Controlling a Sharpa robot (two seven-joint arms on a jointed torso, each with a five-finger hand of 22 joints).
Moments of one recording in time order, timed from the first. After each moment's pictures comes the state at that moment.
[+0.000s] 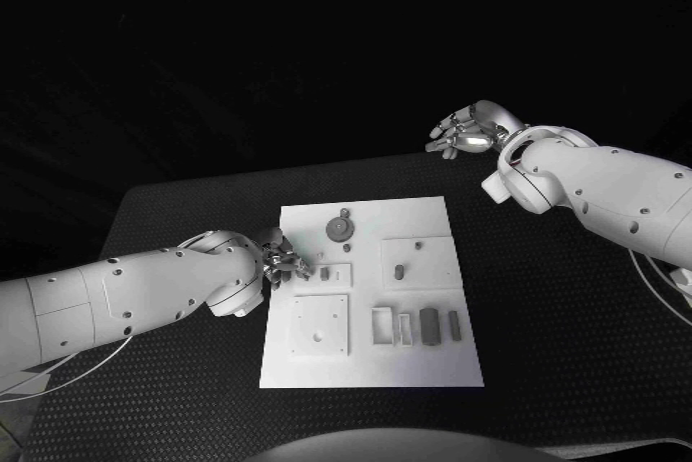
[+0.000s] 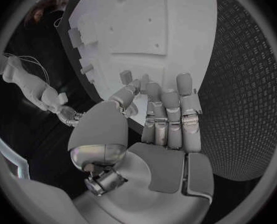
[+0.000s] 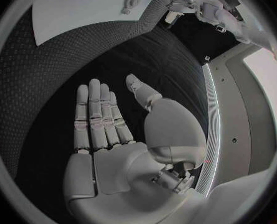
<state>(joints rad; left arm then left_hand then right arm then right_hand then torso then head) 1.23 -0.71 -0.24 1.42 -0.95 -0.30 -0.49 1.01 -0.10 0.56 -0.21 0.14 1.11 0.04 0.35 0.69 1.33 -0.07 0.74 0.77 1.18 -0.14 1.19 0.66 0.01 1.32 -0.23 0.26 1.31 1.29 -0.67 0.03 1.06 -0.89 -0.29 0.06 1.07 -0.09 0.53 -0.29 0.05 0.83 0.20 0.21 0.58 0.91 0.12 0.64 0.30 1.03 0.07 0.42 0.82 0.25 0.77 0.17 0.65 1.09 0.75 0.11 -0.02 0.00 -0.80</state>
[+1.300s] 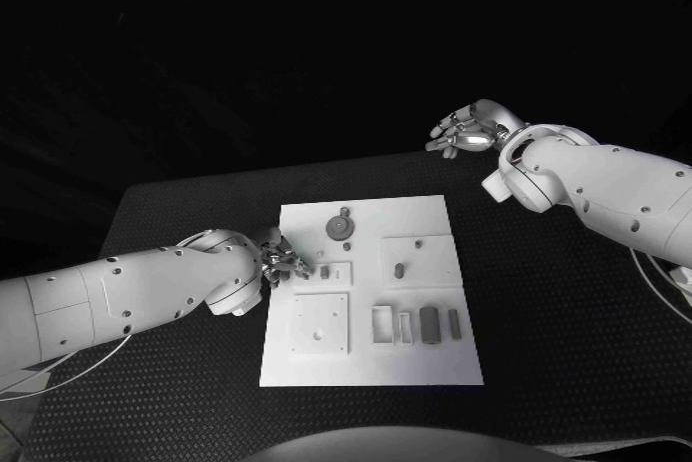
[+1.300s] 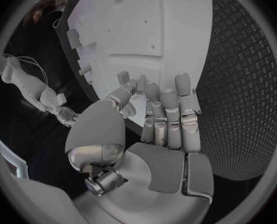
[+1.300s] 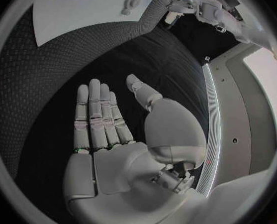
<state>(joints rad) 1.22 -0.72 -0.24 1.42 -0.96 -0.29 -0.50 0.97 -0.18 0.56 -0.12 0.13 1.11 0.04 0.35 0.69 1.32 -0.07 0.75 0.76 1.17 -0.14 1.20 0.65 0.01 1.31 -0.23 0.26 1.31 1.29 -0.67 0.03 1.06 -0.89 -0.28 0.06 1.06 -0.09 0.53 -0.29 0.05 0.83 0.20 0.21 0.58 0.91 0.12 0.64 0.29 1.03 0.07 0.42 0.82 0.26 0.77 0.17 0.64 1.09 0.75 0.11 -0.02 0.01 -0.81</state>
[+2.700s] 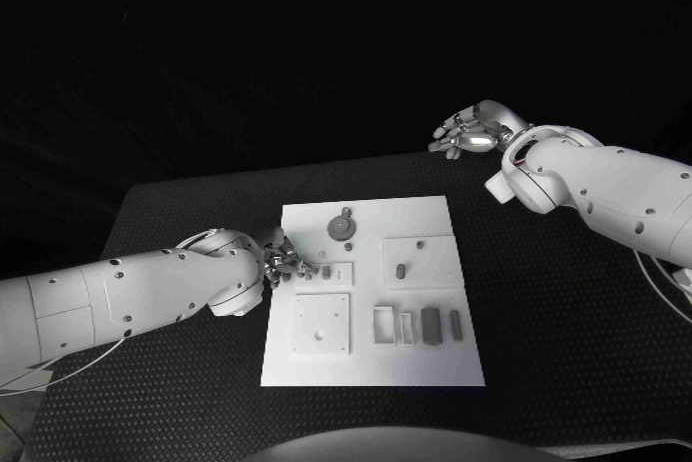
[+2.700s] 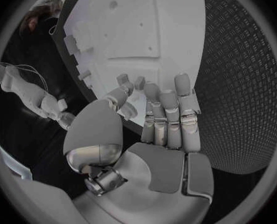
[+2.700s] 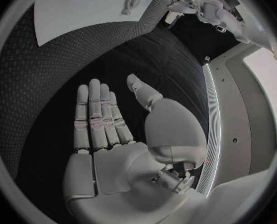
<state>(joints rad) 1.23 -0.72 -0.24 1.44 -1.03 -0.28 -0.53 0.91 -0.25 0.55 0.02 0.06 1.09 0.05 0.33 0.68 1.31 -0.06 0.76 0.76 1.17 -0.15 1.21 0.64 0.01 1.31 -0.24 0.26 1.31 1.29 -0.67 0.03 1.06 -0.89 -0.28 0.06 1.06 -0.10 0.53 -0.29 0.05 0.82 0.20 0.22 0.58 0.91 0.12 0.64 0.29 1.03 0.07 0.42 0.82 0.25 0.77 0.17 0.64 1.09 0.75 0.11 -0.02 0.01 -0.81</state>
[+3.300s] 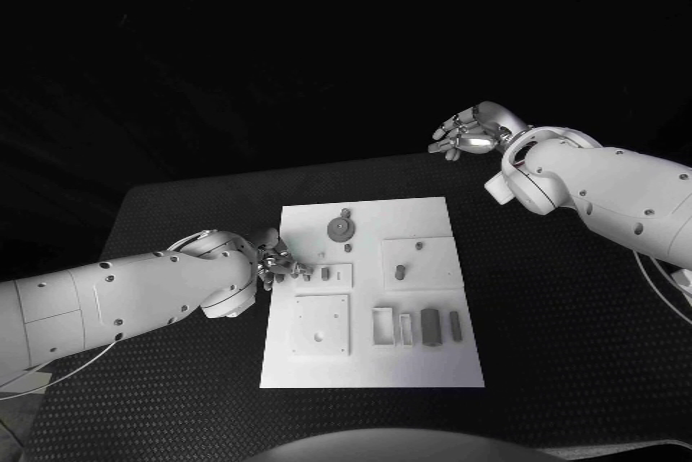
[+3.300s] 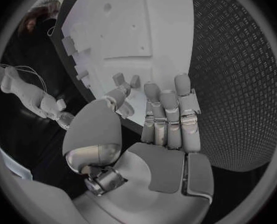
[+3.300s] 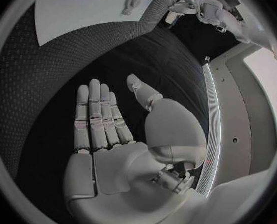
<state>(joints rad) 1.22 -0.75 -0.23 1.45 -1.05 -0.27 -0.54 0.90 -0.27 0.55 0.06 0.06 1.08 0.05 0.32 0.68 1.31 -0.06 0.76 0.76 1.16 -0.15 1.21 0.64 0.01 1.31 -0.24 0.26 1.31 1.29 -0.67 0.03 1.06 -0.89 -0.28 0.06 1.06 -0.10 0.53 -0.29 0.05 0.82 0.20 0.22 0.58 0.91 0.12 0.64 0.29 1.03 0.07 0.42 0.82 0.25 0.77 0.17 0.64 1.09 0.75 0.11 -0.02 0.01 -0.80</state>
